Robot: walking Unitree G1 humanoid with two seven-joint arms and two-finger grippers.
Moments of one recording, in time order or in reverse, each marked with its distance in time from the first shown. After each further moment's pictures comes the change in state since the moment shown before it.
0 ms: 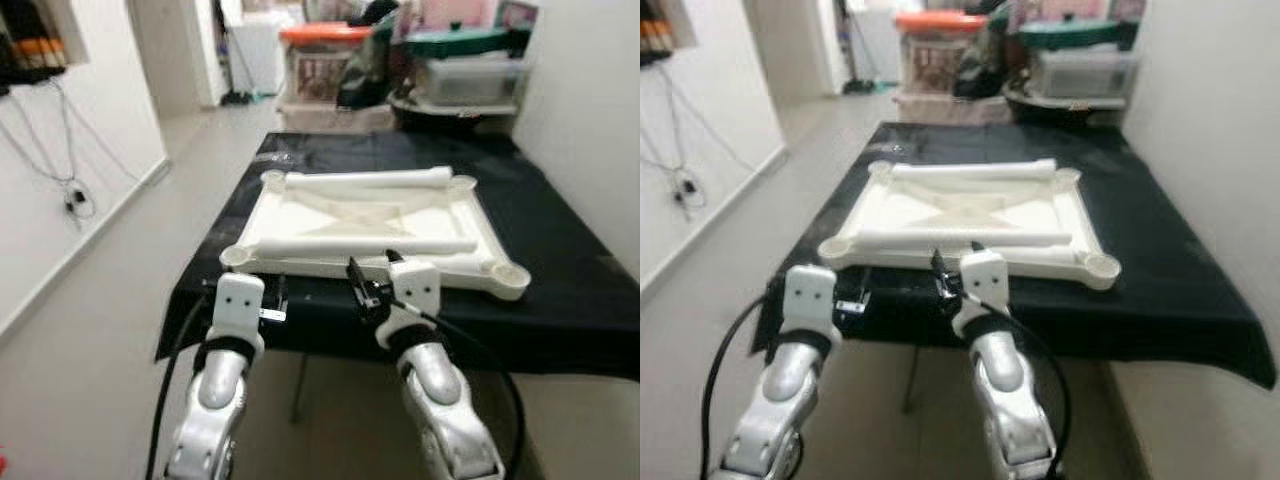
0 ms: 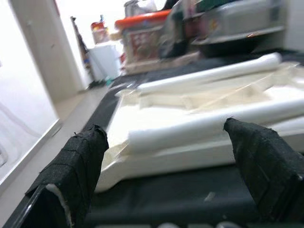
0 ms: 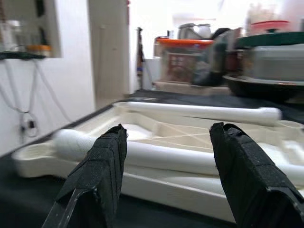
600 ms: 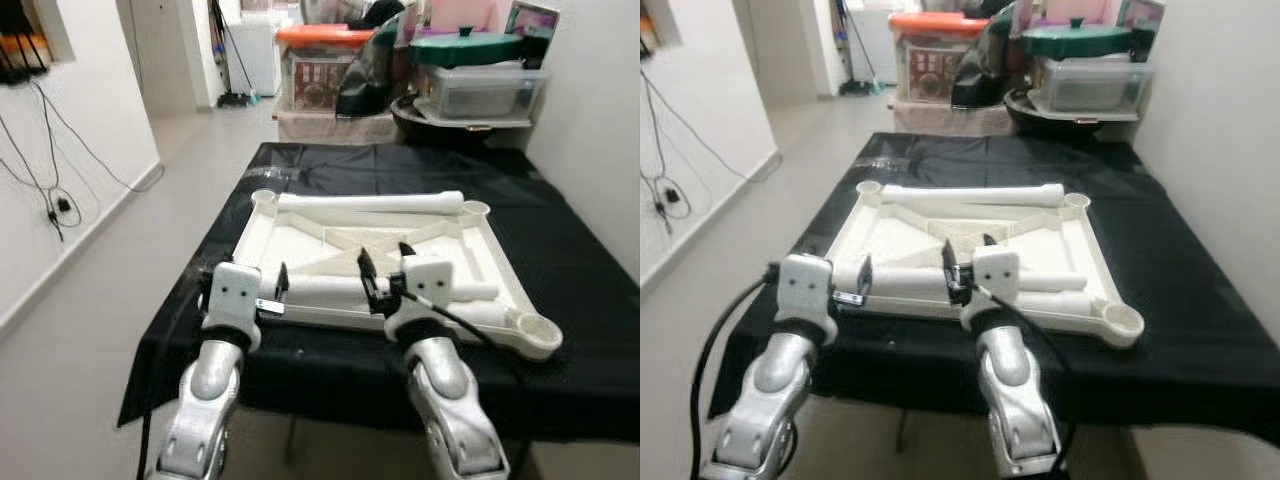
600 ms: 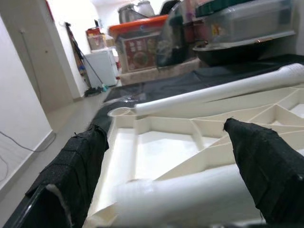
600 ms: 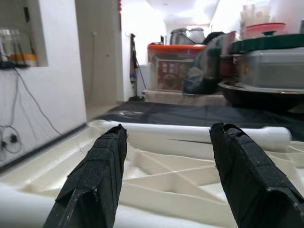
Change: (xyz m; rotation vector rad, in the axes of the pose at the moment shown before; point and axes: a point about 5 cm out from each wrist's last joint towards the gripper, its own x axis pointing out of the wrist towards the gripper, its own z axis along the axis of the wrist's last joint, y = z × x) left arm 0.003 0.008 0.007 0.012 -0.023 0.024; right arm 0.006 -0.010 0.009 0.000 -0.026 -0.043
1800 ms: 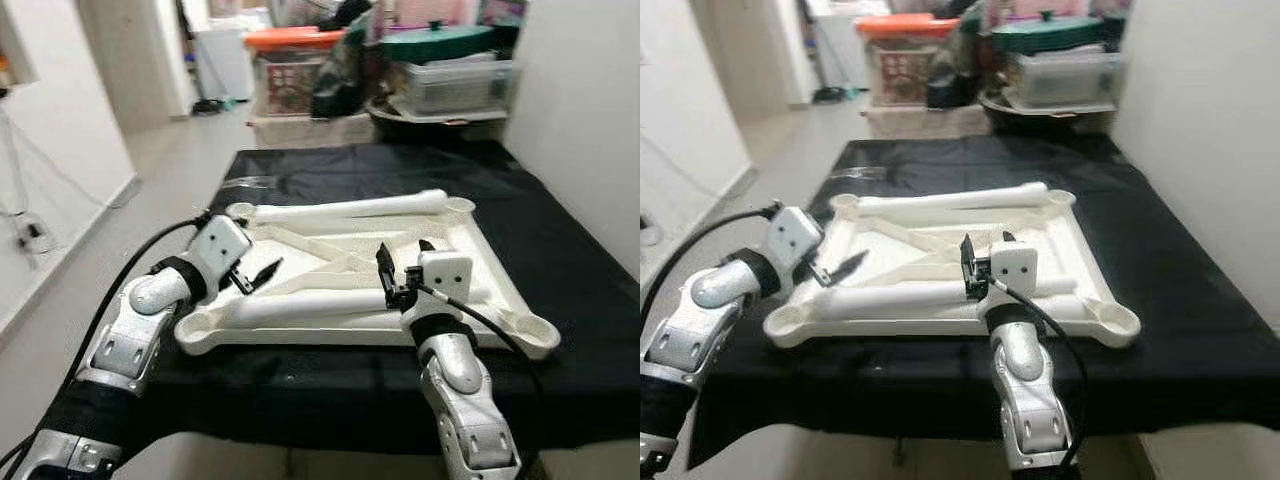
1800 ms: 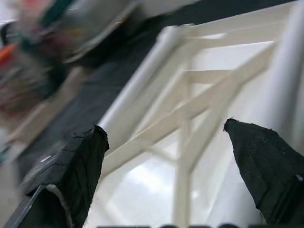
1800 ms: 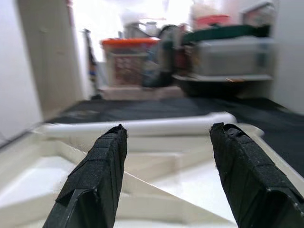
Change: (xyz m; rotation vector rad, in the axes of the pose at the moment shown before) left arm 0.054 0.058 0.032 0.418 0.040 -0.615; right arm 0.002 -0.007 0.002 0.007 -0.001 -0.059
